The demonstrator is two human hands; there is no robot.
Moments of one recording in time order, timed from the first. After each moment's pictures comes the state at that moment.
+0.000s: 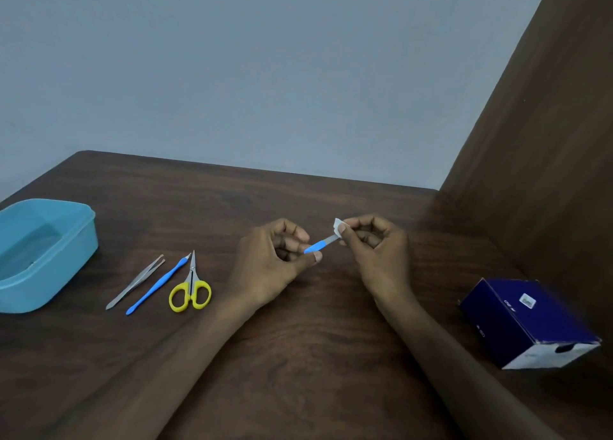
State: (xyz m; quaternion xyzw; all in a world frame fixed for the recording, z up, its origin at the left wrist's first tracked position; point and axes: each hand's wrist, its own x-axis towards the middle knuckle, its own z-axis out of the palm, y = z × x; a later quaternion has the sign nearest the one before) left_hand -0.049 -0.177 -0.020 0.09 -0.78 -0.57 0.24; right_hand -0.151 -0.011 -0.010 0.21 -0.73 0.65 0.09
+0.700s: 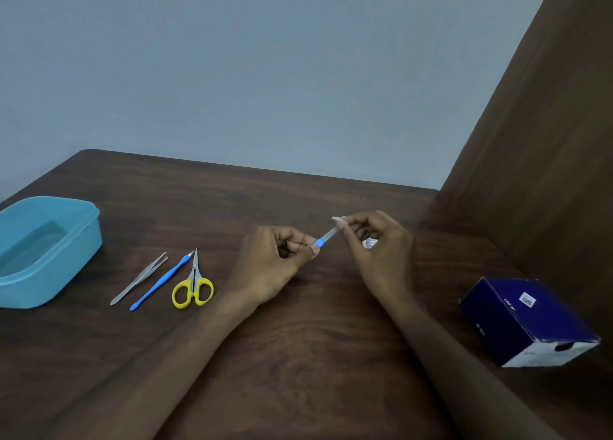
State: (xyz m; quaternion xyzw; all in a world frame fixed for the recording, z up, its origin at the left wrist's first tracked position) left_hand -0.052 -0.179 -0.025 0.09 -0.79 -0.56 0.23; right_hand -0.153 -0.007 -0.007 0.32 -0.77 0.48 0.27
